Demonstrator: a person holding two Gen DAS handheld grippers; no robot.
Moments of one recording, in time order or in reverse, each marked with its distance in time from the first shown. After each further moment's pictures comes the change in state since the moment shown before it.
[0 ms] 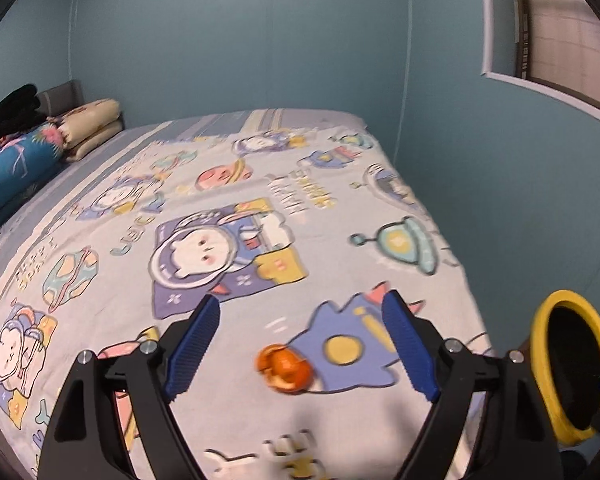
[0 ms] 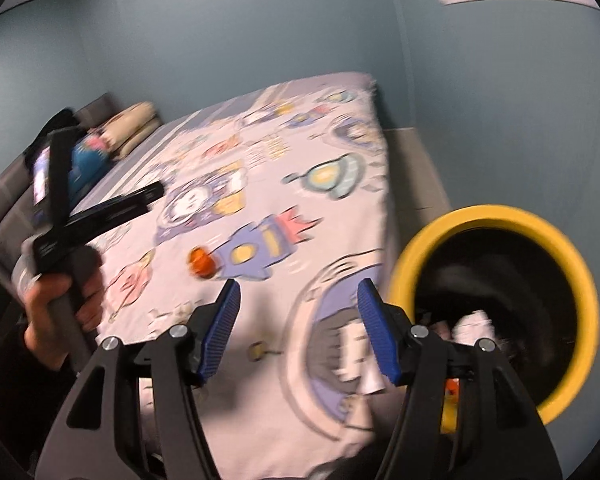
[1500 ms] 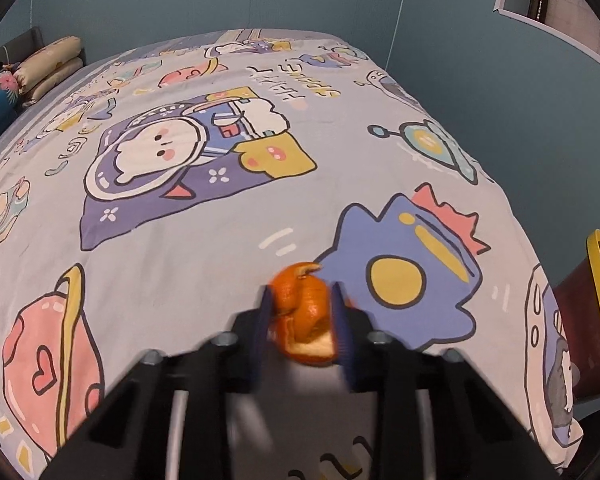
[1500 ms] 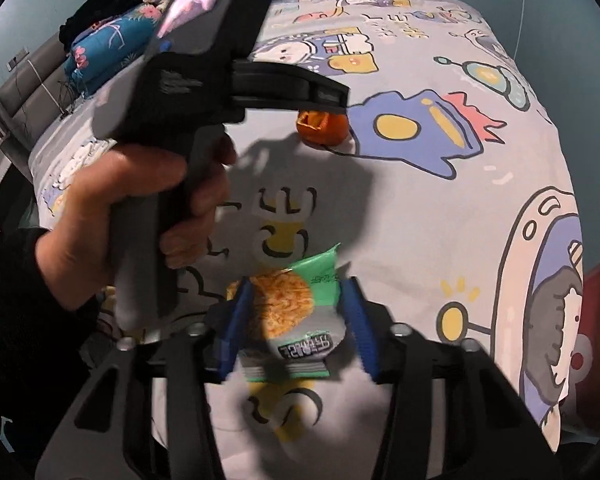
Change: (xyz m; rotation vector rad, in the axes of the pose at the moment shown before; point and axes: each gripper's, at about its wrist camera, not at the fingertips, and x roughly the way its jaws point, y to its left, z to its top) left arm 0.127 0.024 -0.065 0.005 0.241 -0.140; right arm 0.156 0.121 -0.074 -0.243 0.340 0.081
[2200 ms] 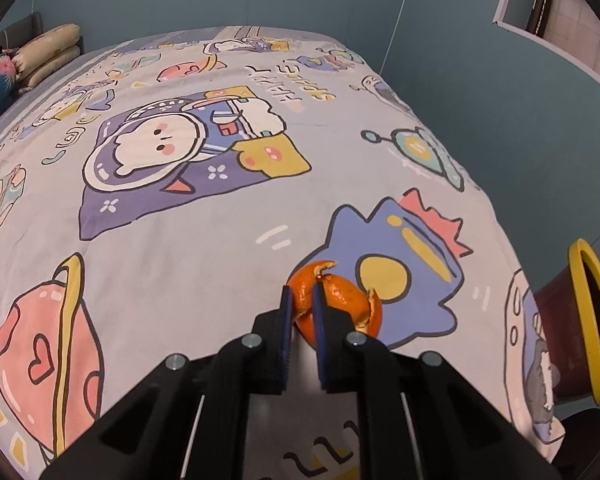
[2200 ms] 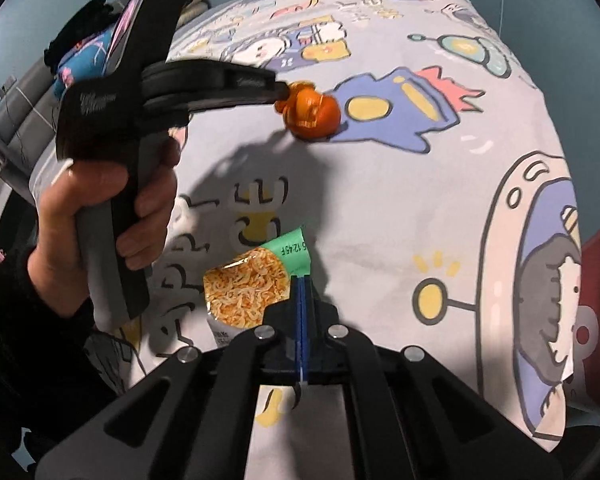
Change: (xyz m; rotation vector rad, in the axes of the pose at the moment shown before) left arm -0.013 0.008 -0.001 -0.047 0.005 -0.063; right arm -0.015 -0.023 -0.001 0.110 -0.007 0.050
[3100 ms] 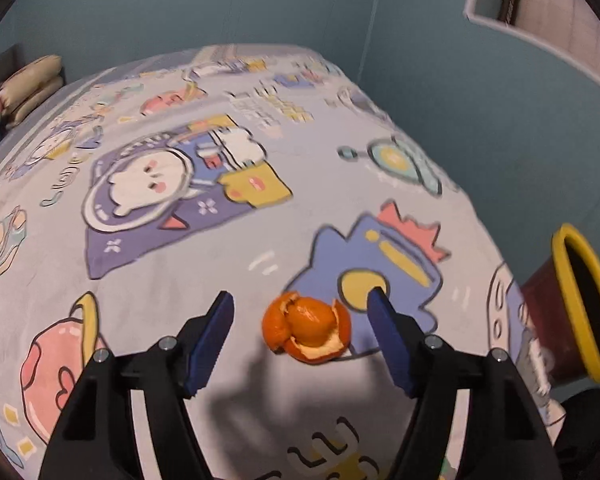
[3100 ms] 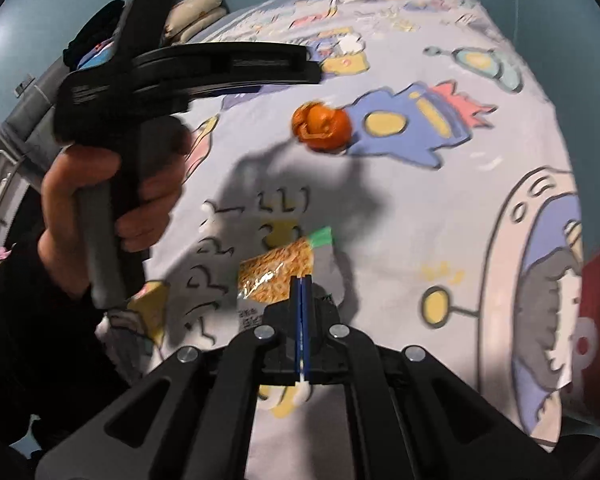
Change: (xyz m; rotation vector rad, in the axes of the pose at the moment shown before) left arm -0.016 -0.016 0.011 0.128 -0.018 -0.007; right arm -0.008 0.005 0.001 -0.035 0.005 0.064
